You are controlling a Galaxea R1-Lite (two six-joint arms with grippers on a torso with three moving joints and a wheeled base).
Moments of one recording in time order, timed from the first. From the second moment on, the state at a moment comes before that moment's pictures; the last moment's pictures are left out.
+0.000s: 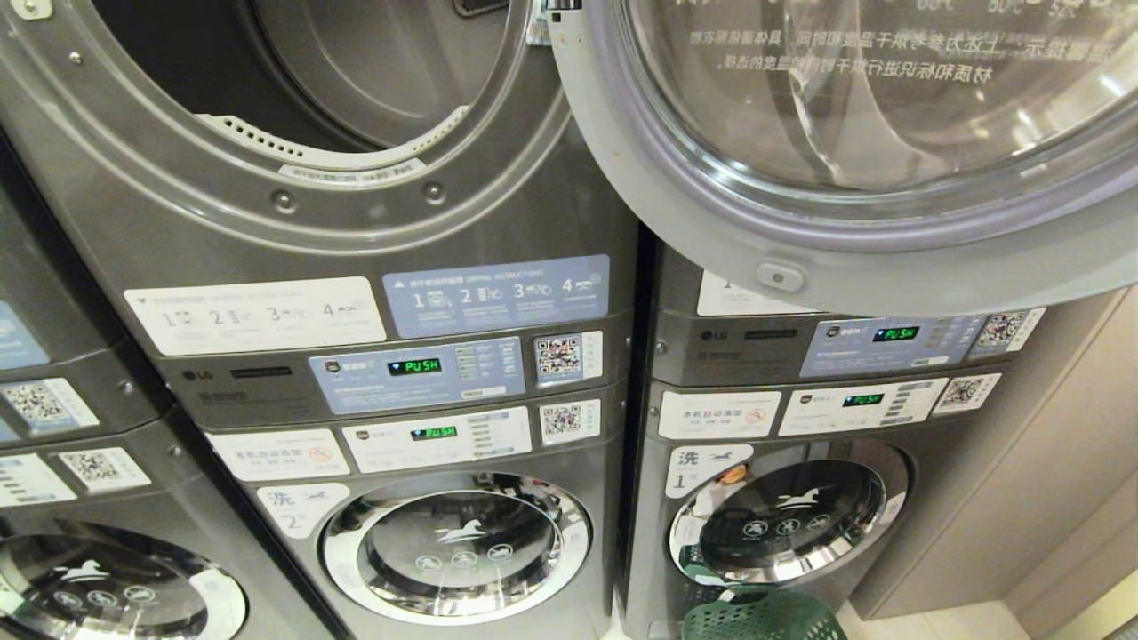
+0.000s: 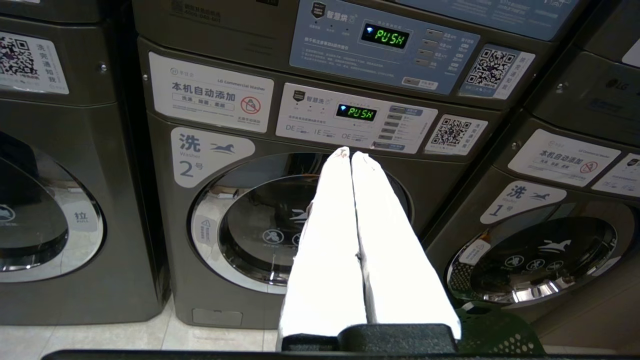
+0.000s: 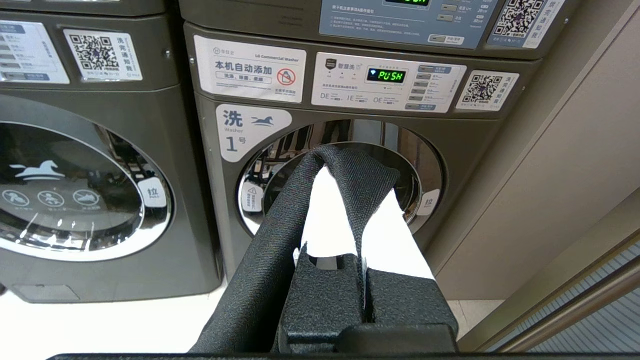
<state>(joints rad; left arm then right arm) -0.01 0.00 0.00 -0.04 0.07 -0.22 -0.01 0.00 0.00 0.00 0.02 -0.11</state>
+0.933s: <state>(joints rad) -0.01 0.00 0.00 -0.04 0.07 -0.23 -0.01 0.00 0.00 0.00 0.02 -0.11</state>
